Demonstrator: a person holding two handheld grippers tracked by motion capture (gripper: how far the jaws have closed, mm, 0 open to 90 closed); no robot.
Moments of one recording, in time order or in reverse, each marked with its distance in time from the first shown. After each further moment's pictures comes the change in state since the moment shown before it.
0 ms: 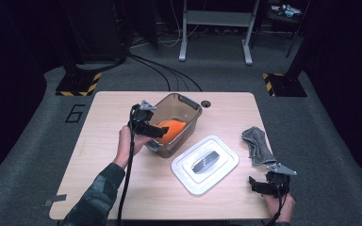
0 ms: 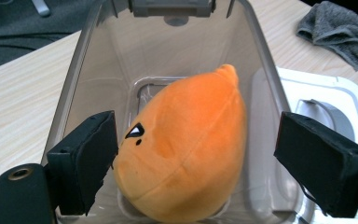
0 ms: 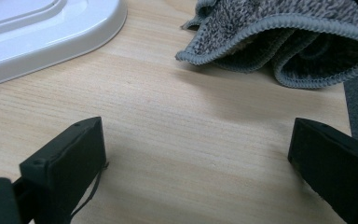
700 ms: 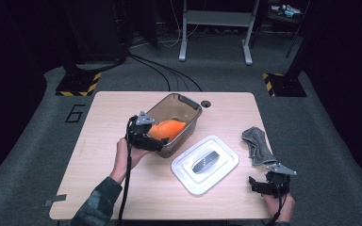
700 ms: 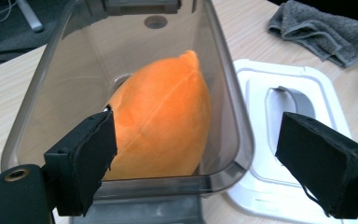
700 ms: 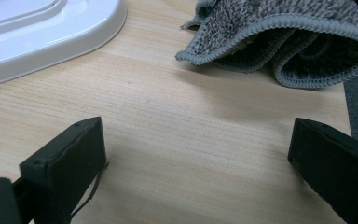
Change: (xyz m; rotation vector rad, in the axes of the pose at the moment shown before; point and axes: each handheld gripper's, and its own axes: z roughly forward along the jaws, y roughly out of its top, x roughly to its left) left arm -0.028 -0.024 -0.020 -0.062 -0.034 0.026; right arm 0.000 0.000 0.000 0.000 0.000 0.000
